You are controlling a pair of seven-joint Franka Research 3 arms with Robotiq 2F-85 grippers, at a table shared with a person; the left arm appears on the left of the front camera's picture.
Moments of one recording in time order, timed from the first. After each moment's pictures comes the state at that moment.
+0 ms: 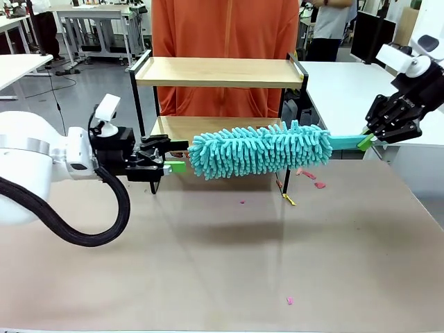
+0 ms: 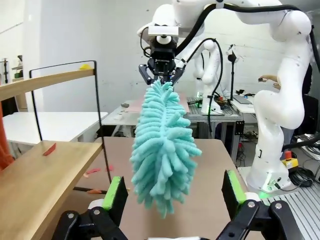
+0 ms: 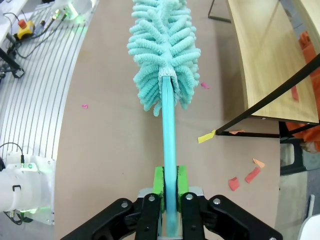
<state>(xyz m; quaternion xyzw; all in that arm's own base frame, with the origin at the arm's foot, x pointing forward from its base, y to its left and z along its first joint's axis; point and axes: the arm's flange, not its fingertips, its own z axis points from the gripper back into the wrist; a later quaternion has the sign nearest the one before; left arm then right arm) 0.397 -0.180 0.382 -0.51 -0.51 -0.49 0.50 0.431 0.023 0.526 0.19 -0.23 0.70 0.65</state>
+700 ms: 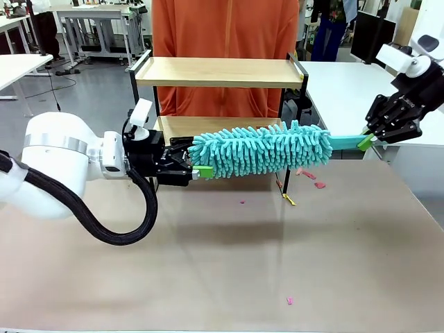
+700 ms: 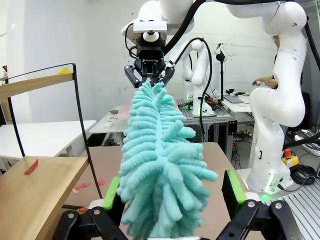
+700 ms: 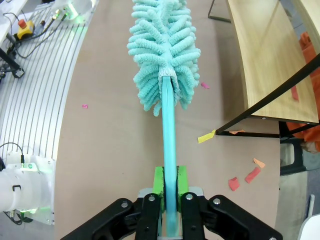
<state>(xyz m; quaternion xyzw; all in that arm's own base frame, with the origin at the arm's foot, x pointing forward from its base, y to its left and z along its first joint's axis) 0.411 -0.234 0.371 -0.52 -0.51 -0.51 0.46 0.431 0.023 0.526 0.19 -0.23 0.70 0.65</state>
